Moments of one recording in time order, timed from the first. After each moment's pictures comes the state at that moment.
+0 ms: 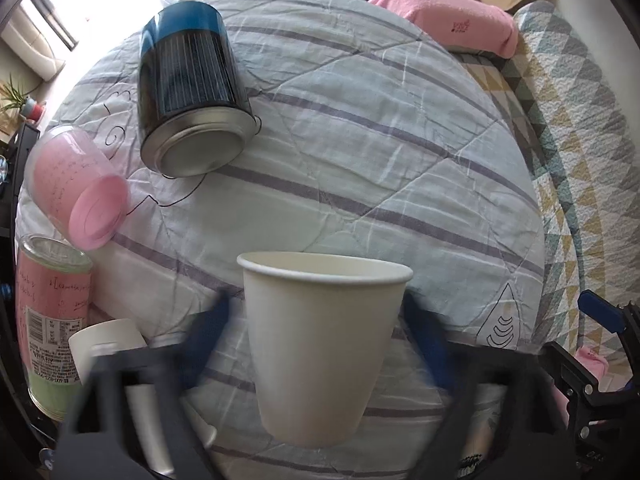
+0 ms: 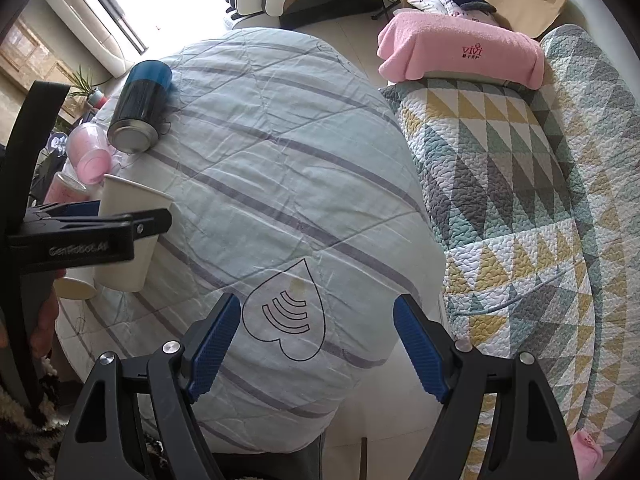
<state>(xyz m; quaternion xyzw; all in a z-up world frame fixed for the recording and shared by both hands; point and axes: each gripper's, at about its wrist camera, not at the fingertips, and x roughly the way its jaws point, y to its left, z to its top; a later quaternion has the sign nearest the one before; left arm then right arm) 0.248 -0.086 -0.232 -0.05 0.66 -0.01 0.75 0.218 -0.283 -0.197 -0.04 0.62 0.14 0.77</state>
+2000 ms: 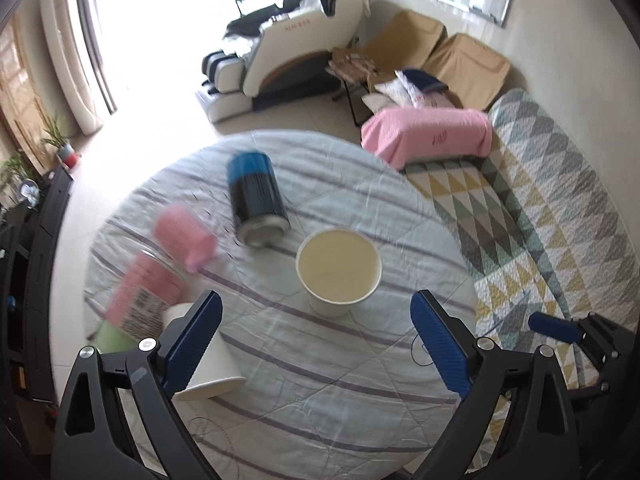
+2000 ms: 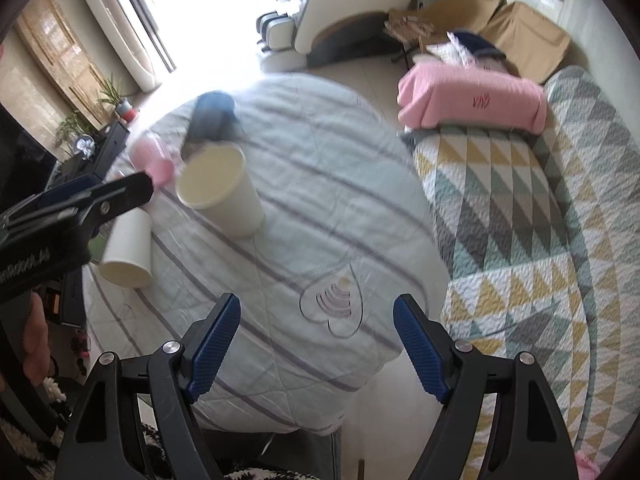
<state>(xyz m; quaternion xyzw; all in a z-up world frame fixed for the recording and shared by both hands) 0.162 -0.087 -0.094 -0.06 0.47 0.03 0.88 0.171 -0.266 -0.123 -0.05 0.55 0.18 0.81</state>
